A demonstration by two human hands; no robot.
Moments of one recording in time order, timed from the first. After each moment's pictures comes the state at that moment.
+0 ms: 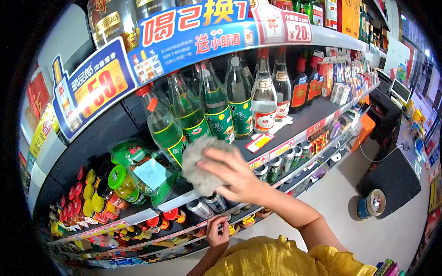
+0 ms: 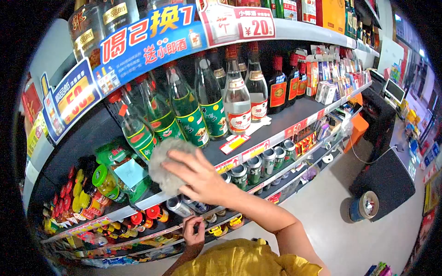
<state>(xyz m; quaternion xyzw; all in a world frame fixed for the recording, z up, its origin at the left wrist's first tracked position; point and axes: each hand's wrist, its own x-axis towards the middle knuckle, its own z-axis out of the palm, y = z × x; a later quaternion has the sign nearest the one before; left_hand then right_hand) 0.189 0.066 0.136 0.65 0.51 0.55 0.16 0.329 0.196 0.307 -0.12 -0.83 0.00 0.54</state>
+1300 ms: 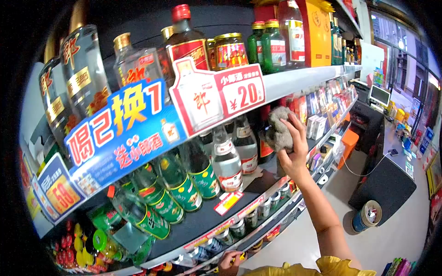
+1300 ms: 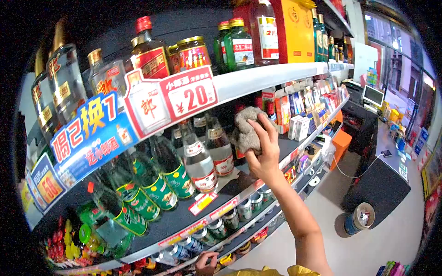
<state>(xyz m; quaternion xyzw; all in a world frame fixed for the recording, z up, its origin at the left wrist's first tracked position) 0.261 0.127 0.096 0.65 0.54 0.35 0.40 0.542 0.310 0.372 -0.37 -0.66 -0.20 0.63</state>
